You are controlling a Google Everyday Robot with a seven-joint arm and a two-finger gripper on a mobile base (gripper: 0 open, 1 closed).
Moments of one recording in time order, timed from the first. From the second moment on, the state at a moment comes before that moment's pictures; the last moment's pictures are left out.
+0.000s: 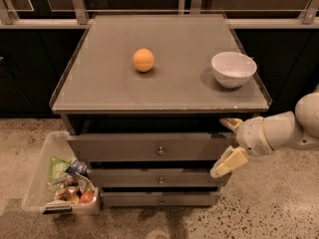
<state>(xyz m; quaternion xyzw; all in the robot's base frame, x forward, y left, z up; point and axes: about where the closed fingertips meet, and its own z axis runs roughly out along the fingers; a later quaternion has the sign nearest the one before) 0.489 -0.180 0.721 -0.51 0.76 0.24 0.34</state>
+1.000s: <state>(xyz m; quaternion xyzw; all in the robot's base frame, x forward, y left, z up) 0.488 -0.196 0.684 -0.49 0.78 0.21 0.32</state>
